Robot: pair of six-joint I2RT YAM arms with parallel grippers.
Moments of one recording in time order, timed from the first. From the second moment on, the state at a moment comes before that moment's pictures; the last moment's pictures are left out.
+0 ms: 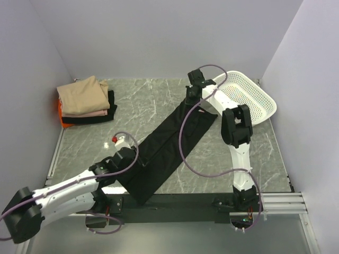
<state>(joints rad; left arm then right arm) -0.84 0.88 0.31 -0.13 -0.24 -1.12 0.35 2.31 2.00 -0.73 -0.02 0.43</state>
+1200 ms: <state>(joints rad) -0.90 0.96 0.30 -0.21 -0.19 -1.13 0.49 2.08 1.52 -0.64 0.11 0.47</state>
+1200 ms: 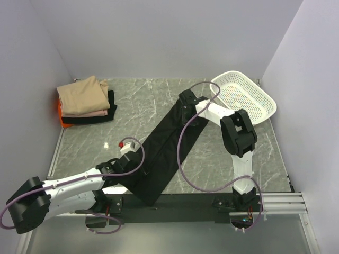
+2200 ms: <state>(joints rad) -0.97 1.34 0.48 0.12 -0.11 -1.15 0.38 2.47 2.18 -0.81 0.03 0.43</state>
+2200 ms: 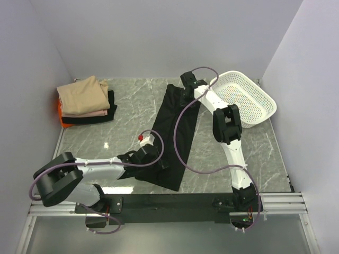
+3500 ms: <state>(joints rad) -0.93 1.15 0.53 -0.20 -0.31 -1.00 0.49 1.50 1.18 -0.38 0.03 0.45</state>
